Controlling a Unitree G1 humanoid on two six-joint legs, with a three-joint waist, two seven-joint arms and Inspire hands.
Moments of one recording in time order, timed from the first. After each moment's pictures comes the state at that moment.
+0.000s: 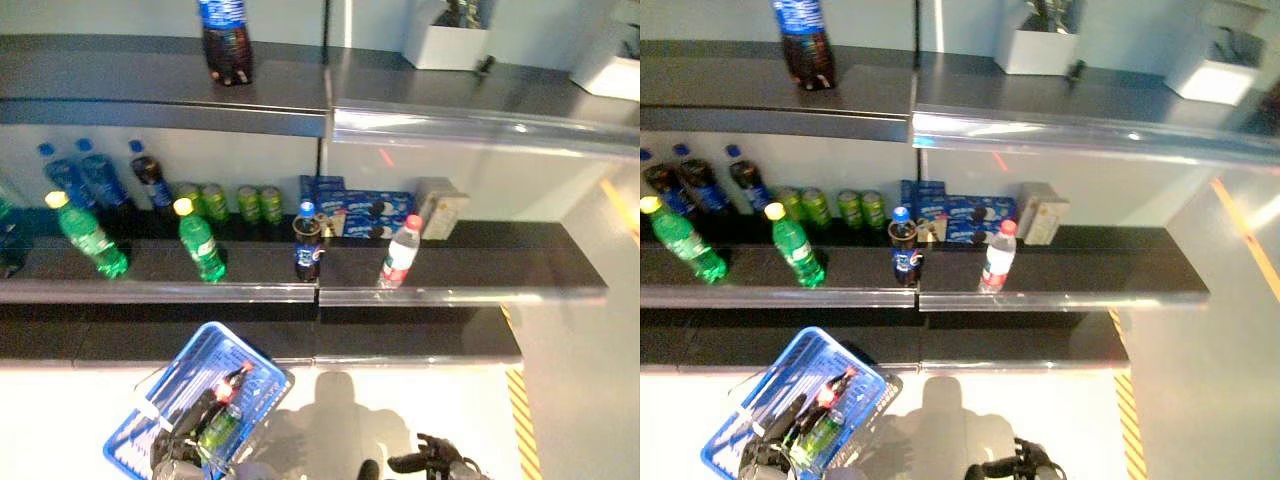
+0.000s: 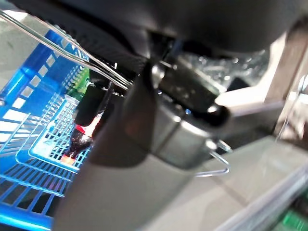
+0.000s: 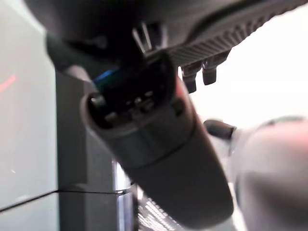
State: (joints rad) left arm 0.00 0.22 0.03 1.04 -1.06 -0.24 0.11; right arm 0.04 -0.28 0.38 0.94 0.22 0.17 -0.11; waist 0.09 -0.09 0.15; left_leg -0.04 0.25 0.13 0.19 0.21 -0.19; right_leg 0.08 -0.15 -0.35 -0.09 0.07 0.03
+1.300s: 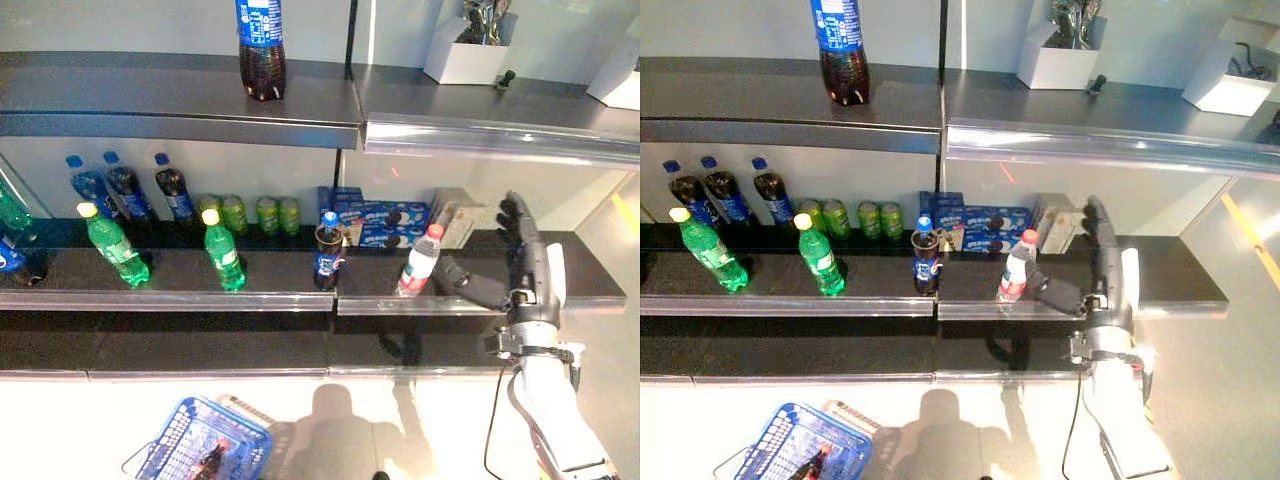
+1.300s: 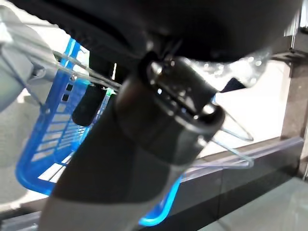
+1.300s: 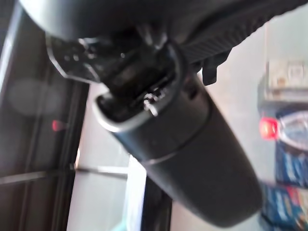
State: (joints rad) left arm 0.28 0.17 0.13 0.97 -0.98 -0.17 0.16; right arm 0.13 -0.54 0.06 -0.23 0.16 -0.17 -0.49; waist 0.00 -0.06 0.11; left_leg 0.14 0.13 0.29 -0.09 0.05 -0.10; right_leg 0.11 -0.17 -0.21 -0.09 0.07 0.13
